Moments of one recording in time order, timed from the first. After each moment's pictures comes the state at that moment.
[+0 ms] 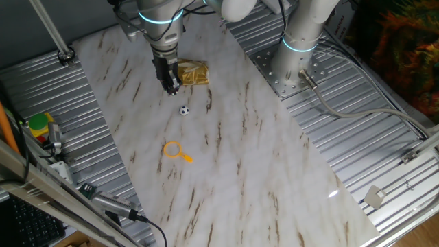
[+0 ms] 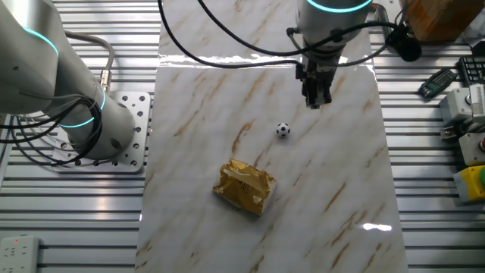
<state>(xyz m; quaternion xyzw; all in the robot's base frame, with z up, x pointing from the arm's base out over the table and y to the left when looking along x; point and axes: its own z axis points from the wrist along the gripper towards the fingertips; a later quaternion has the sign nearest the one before) 0.501 0.001 0.171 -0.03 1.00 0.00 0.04</state>
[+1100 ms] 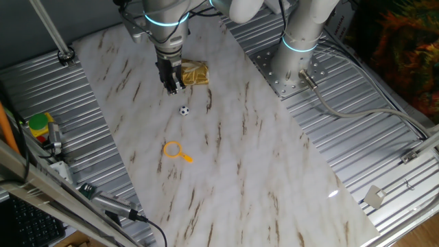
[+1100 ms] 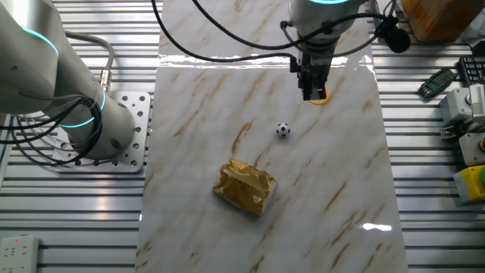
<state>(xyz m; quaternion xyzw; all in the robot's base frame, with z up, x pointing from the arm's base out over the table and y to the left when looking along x) 0.498 0.012 0.173 -0.01 1.00 0.00 0.04</state>
